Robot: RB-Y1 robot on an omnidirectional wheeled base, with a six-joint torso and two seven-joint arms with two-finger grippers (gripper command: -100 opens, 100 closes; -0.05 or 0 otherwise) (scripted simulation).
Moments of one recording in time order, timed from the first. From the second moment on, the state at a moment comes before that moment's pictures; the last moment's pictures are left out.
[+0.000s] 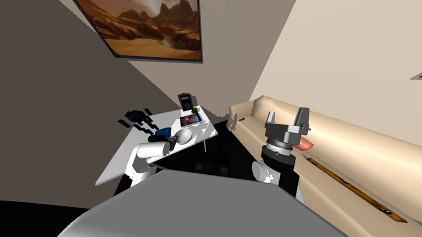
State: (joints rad) left arm 0.32 0.12 0.18 -2.32 0.06 1.47 -0.25; right arm 0.53 0.02 0.03 -2.38 0.00 -0.52 -0.10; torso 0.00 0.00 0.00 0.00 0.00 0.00
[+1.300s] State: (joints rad) left arm 0.30 0.12 0.17 -2.22 0.04 1.44 -0.25; right arm 0.53 0.02 0.03 -2.38 0.00 -0.52 -0.10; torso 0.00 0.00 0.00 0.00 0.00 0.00
